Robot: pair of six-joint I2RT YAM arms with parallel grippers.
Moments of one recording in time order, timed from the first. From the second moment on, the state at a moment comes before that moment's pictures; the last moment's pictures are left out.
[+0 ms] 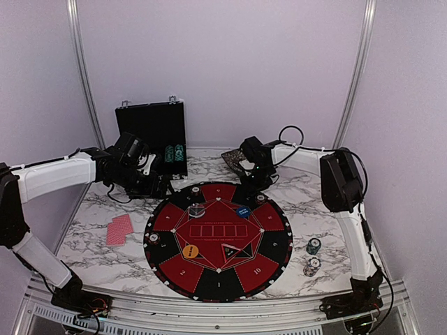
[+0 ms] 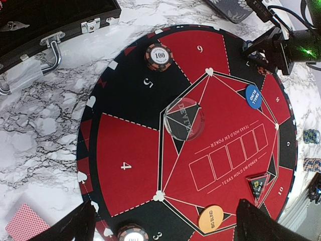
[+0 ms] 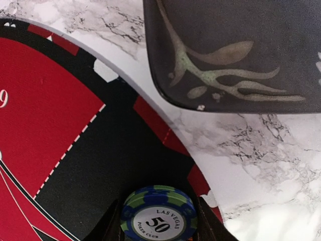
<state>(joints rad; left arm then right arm) -0.52 1.52 1.12 -0.57 0.20 -0.34 0.56 2.37 1.98 -0.84 0.06 0.09</state>
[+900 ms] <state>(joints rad) -0.51 1.52 1.12 -0.57 0.20 -0.34 0.55 2.38 2.02 -0.85 0.05 0.08</state>
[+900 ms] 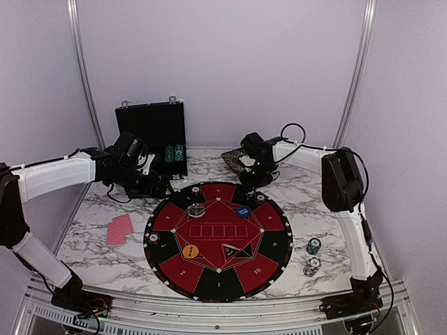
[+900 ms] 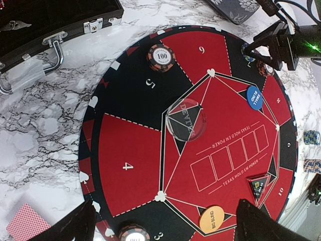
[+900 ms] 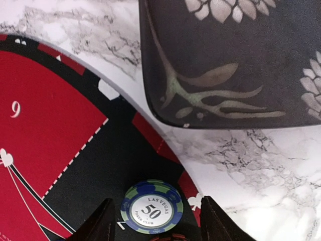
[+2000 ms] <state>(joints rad) -0.51 1.52 1.12 -0.55 0.23 -0.35 0.55 1.65 1.30 -0.86 0.14 0.32</state>
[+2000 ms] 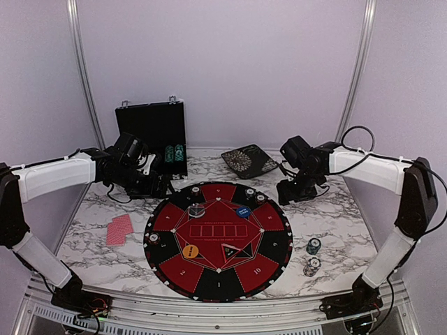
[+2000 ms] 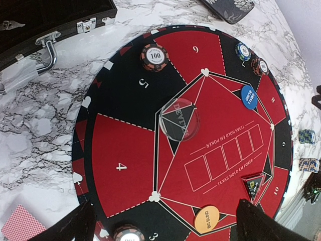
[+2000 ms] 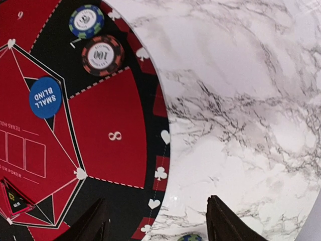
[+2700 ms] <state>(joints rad) -0.51 1.52 1.12 -0.55 0.24 -0.35 0.55 1.32 0.86 -0.90 0.15 0.52</state>
